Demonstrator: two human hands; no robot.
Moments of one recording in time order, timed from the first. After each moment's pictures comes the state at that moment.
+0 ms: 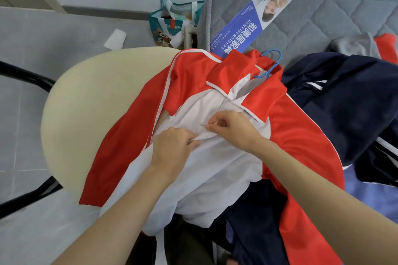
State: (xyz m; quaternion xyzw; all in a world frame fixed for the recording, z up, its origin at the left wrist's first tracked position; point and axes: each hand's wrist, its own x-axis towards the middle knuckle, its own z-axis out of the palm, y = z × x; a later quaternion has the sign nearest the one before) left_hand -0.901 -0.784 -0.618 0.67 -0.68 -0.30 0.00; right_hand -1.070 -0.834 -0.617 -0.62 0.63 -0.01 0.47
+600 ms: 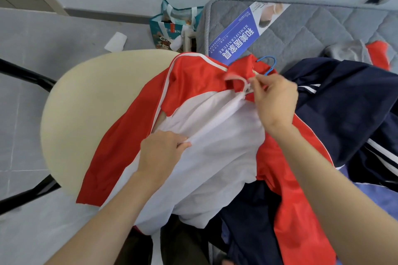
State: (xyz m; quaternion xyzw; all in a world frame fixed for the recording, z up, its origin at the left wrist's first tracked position) left_hand -0.886 -0.772 -0.611 0.67 -0.71 -0.24 0.00; right_hand -1.107 -0.875 -0.571 -0.63 0.75 -0.18 0.12
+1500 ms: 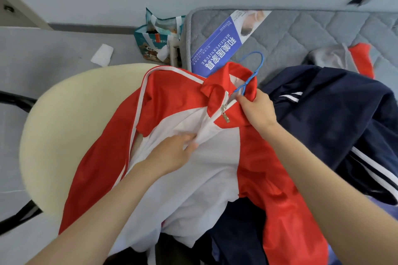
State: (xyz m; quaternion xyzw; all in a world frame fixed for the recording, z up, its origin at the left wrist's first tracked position) left_hand -0.925 -0.822 -0.633 0.57 -0.62 -0.54 0.00; right_hand -1.141 -0.900 -0.609 -0.46 0.81 -0.15 0.34
